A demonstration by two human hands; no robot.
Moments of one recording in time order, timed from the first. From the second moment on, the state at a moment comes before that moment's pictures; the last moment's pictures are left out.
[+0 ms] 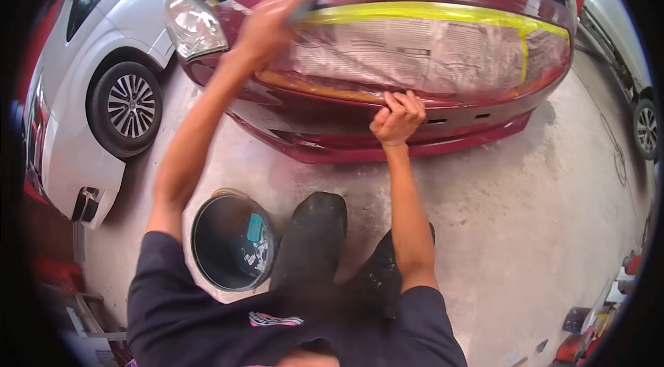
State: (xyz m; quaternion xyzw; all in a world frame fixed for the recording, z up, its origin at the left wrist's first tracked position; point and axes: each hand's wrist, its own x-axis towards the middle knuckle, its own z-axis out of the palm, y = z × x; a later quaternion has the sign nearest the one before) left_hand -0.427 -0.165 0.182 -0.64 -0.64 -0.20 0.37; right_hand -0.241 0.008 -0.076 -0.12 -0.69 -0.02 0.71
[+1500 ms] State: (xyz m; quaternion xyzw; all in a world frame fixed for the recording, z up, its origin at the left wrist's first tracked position) left_hand -0.429 -0.157 0.190 -0.69 -0.58 -0.17 0.41; right_hand -0.245 0.006 -0.078 -0.14 -0.69 -0.03 0.71
